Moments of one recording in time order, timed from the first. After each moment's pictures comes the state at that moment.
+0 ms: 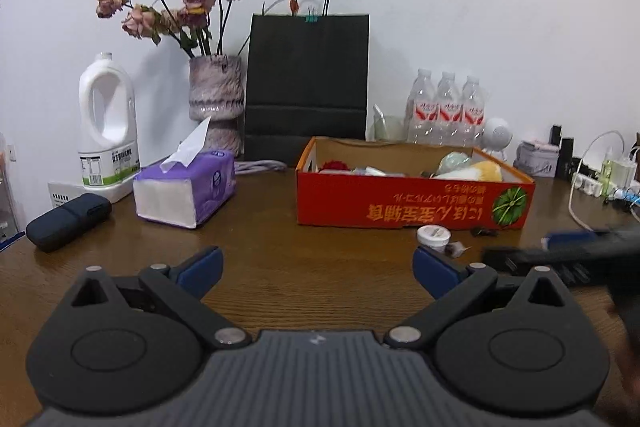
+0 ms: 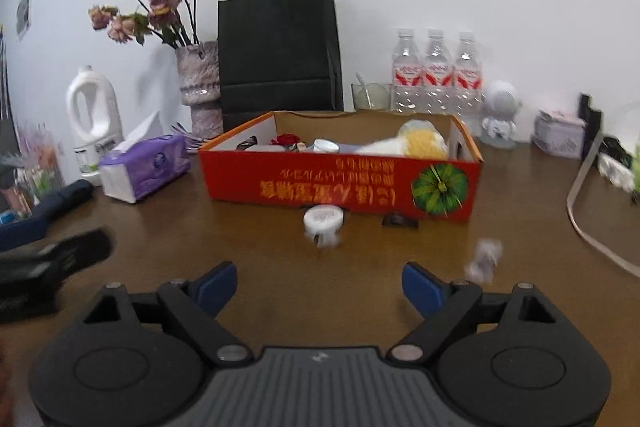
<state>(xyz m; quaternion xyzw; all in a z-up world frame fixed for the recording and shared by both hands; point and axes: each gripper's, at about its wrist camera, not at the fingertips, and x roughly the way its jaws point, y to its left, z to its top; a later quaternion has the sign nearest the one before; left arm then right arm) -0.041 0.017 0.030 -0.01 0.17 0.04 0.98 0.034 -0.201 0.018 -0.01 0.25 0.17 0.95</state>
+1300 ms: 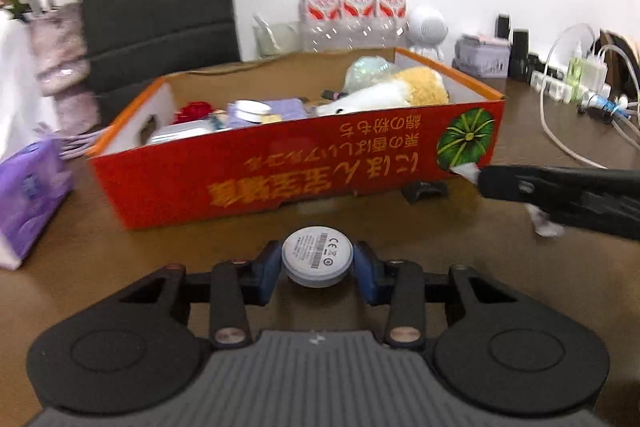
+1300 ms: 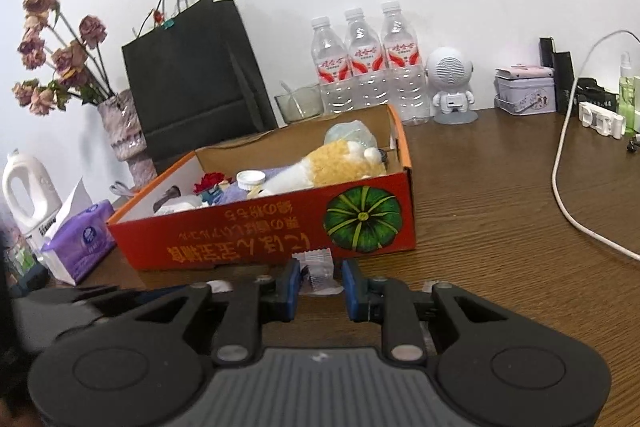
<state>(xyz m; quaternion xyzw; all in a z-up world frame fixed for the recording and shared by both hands) 0.090 -0.068 0.000 0.06 0.29 -0.08 0.95 0.100 -0.266 0.008 0.10 0.26 0.13 0.95</state>
